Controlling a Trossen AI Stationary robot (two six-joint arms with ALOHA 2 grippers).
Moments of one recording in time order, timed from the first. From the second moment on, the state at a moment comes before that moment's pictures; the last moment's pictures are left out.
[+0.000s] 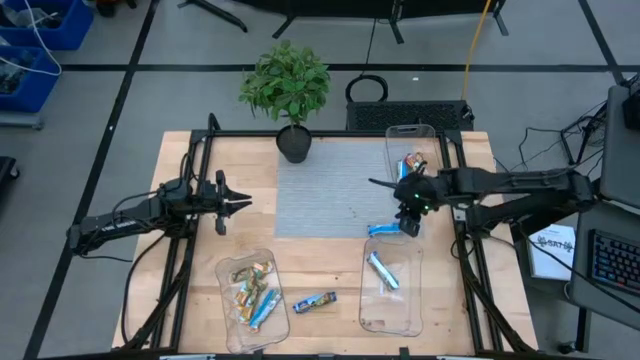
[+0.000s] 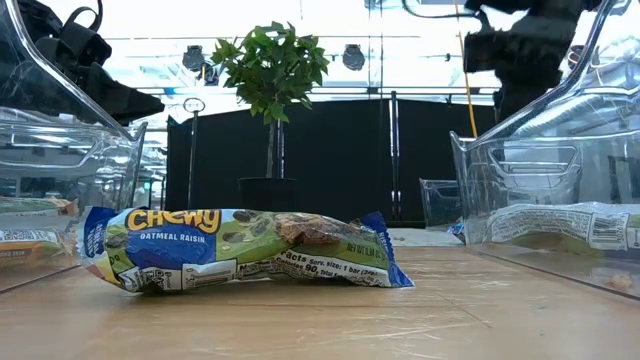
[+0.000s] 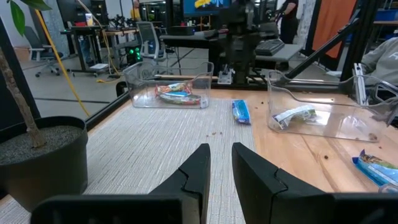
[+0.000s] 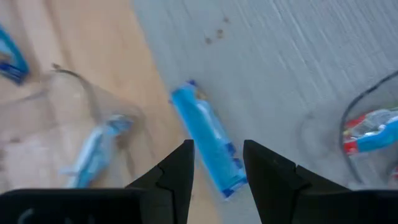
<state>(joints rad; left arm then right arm) 0.28 0.07 0.05 -0.05 0.17 0.02 -0.08 1.05 0.83 -0.88 0.00 0.36</state>
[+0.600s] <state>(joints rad) 0.28 0.07 0.05 -0.05 0.17 0.02 -0.10 1.44 0.83 -0.84 -0.10 0.25</state>
